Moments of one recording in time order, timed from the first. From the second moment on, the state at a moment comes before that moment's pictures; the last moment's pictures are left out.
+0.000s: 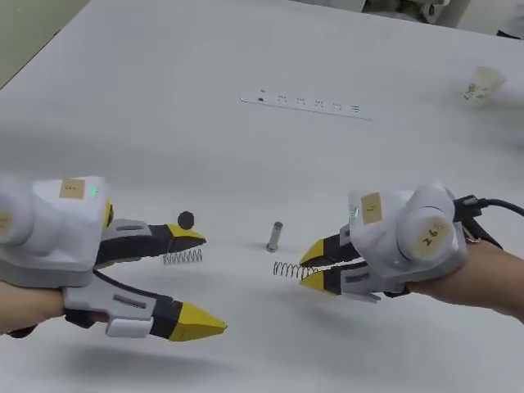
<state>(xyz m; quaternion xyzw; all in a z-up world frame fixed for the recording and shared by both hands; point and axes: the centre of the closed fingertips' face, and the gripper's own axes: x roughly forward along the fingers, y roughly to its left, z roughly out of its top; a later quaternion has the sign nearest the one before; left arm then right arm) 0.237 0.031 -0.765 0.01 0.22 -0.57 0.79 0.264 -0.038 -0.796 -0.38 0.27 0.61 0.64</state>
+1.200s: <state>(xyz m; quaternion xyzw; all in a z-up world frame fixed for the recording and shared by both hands) 0.252 -0.021 -0.765 0.02 0.19 -0.62 0.76 0.249 -0.019 -0.777 -0.38 0.24 0.63 0.63</state>
